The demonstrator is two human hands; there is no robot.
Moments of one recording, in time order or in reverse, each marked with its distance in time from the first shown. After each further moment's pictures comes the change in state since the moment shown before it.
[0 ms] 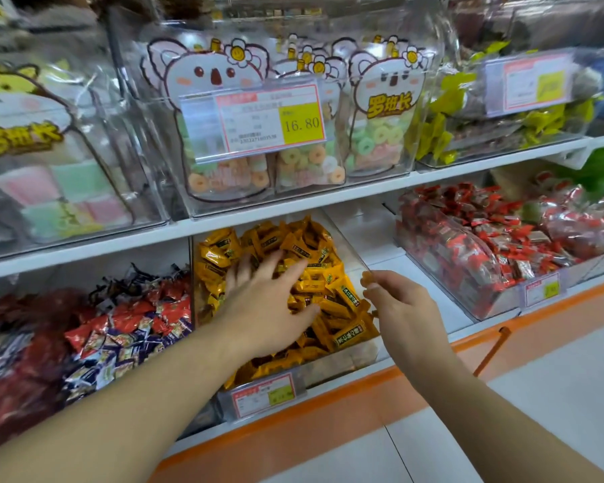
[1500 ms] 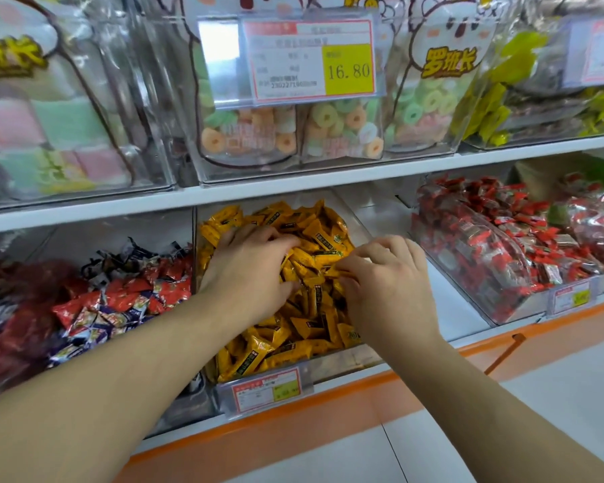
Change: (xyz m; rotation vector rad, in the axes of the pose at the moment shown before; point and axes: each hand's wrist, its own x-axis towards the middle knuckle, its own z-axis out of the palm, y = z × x) left_hand 0.016 -0.025 -0.005 0.138 0.289 0.064; right_hand 0.026 -0.002 0.034 -0.893 0.143 -0.793
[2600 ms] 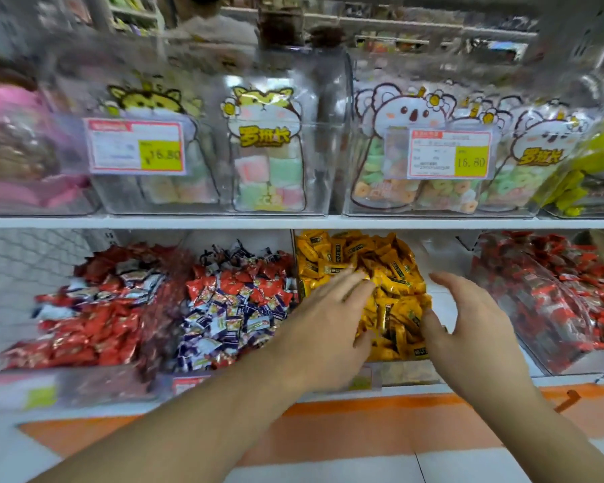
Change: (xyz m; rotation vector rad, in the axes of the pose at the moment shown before) left_hand -0.093 0.007 -0.038 -0.365 -0.051 0.072; right_hand -0.015 -0.041 -0.070 0.334 -0.197 0.282
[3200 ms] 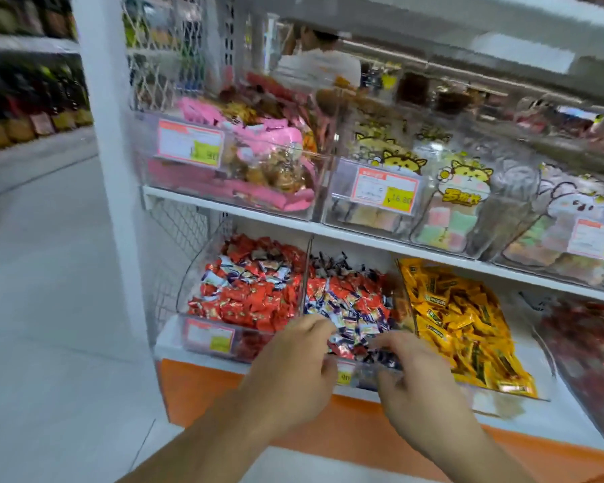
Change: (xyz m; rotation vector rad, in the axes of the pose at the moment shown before) left_hand -0.192 -0.089 -0.084 -0.161 0.214 -0.306; right_hand -0.089 -0.193 0.057 -0.024 -0.414 -0.280
